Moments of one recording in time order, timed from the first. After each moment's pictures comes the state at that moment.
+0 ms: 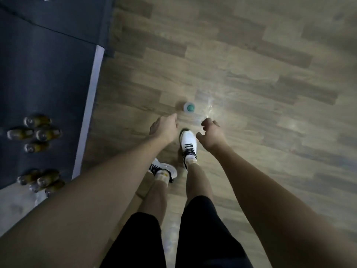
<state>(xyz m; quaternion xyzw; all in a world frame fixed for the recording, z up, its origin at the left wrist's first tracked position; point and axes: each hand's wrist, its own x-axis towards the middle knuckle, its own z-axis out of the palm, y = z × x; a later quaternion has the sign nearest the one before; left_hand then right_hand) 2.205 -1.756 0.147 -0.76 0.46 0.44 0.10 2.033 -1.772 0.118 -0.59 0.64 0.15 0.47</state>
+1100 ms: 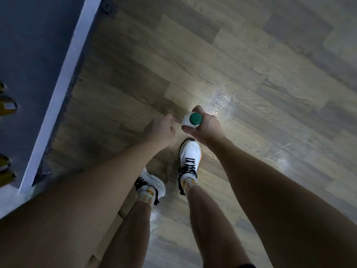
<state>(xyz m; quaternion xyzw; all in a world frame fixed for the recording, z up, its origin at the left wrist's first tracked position) 2.241 -1.737 -0.101 -0.79 0.40 0.46 0.03 2.097 -1.823 -0.105 -0.68 0.52 0.16 0.49</state>
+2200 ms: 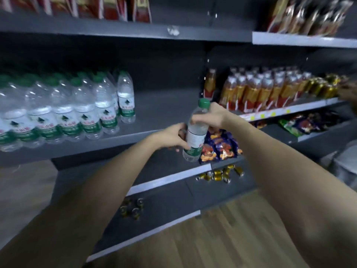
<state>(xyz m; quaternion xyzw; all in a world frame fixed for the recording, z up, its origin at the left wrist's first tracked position) 2.503 -1.614 0.739 -0.81 0.35 0.26 -0.39 2.432 -1.776 0.810 -0.90 0.15 -0.02 0.40</state>
